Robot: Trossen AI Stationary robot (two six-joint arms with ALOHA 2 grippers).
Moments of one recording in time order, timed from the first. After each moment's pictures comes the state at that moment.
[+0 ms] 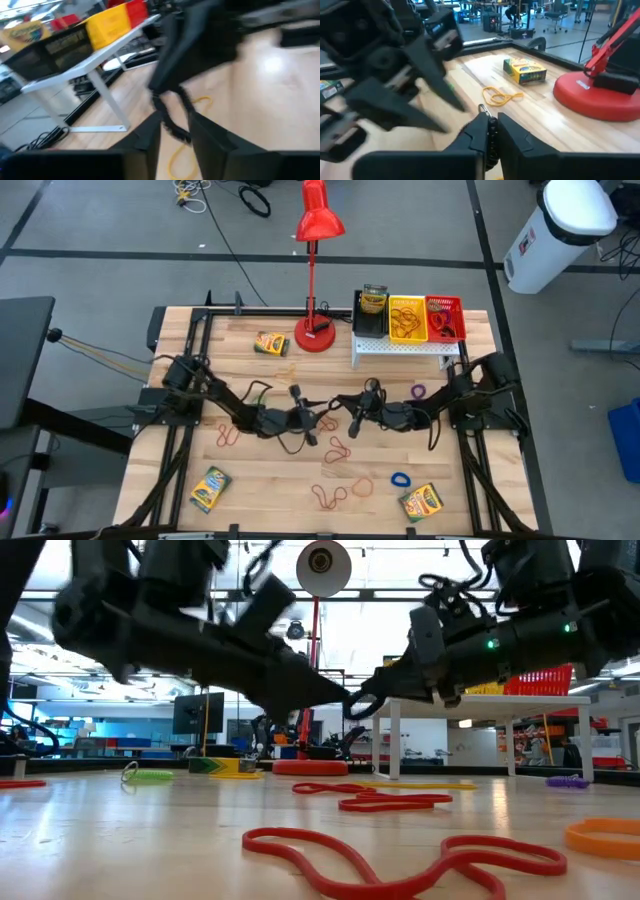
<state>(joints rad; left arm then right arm) -0.30 2.00 0.69 1.18 -0.76 0.32 0.27 1.79 0.50 1.10 0.67 0.18</state>
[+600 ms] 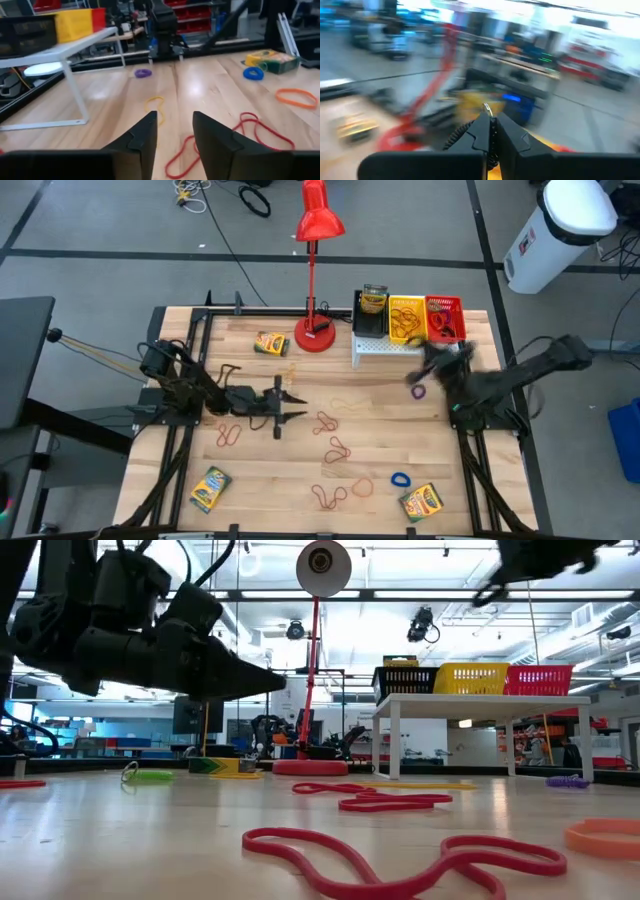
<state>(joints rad) -0.16 1.79 0.30 1.42 -0.24 0.14 0.40 0.76 0.51 0.35 1.51 -0.29</state>
